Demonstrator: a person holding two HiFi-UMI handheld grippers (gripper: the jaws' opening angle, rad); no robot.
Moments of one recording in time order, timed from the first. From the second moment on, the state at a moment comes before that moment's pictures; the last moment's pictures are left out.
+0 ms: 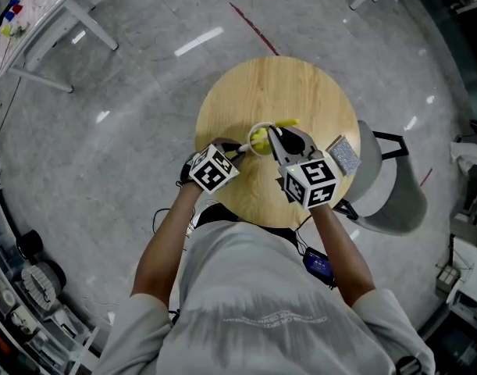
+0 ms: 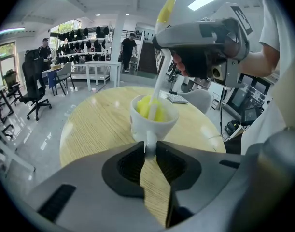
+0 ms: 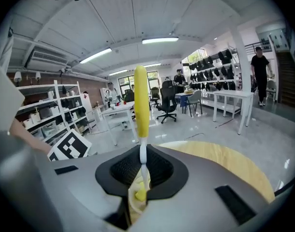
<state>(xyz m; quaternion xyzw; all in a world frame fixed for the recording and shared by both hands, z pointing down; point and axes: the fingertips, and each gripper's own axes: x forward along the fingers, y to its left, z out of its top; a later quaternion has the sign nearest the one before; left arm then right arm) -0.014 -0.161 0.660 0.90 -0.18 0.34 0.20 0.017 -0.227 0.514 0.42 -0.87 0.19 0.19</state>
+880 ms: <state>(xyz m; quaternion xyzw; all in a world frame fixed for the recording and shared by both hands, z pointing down) -0.034 -0.175 0.574 0.89 -0.33 0.25 0.19 0.138 -0.220 0.378 0.49 -0.86 0.09 0.10</state>
